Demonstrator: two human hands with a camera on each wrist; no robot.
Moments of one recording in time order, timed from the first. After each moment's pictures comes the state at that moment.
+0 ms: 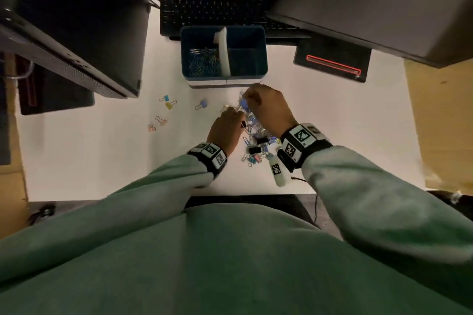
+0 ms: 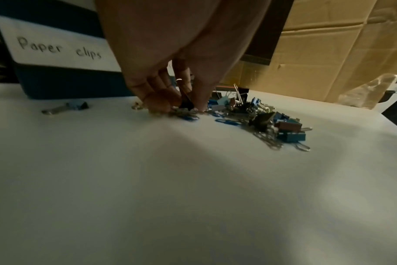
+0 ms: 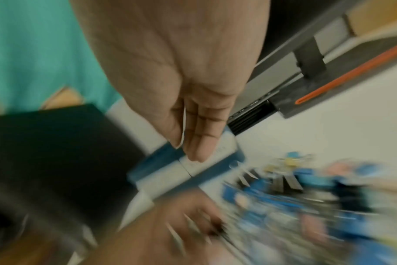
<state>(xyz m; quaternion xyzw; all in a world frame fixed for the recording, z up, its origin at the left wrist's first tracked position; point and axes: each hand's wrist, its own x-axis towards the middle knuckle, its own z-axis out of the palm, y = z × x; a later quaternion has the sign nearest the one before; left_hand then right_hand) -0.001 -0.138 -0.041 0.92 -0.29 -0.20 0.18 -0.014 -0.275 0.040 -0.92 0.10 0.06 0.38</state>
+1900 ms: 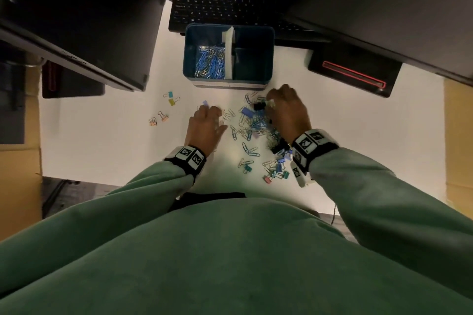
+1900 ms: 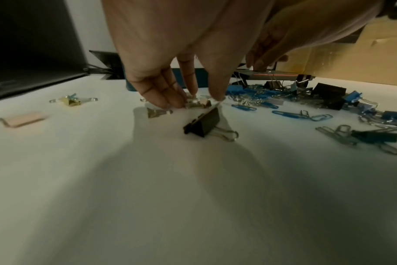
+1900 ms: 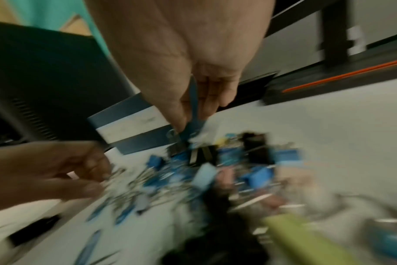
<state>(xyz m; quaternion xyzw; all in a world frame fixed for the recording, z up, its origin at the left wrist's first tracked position) 0.008 -0.107 -0.045 0.95 -0.13 -0.16 0.22 -0.010 -0.344 -0.027 -0.98 0.02 0.06 0.20</state>
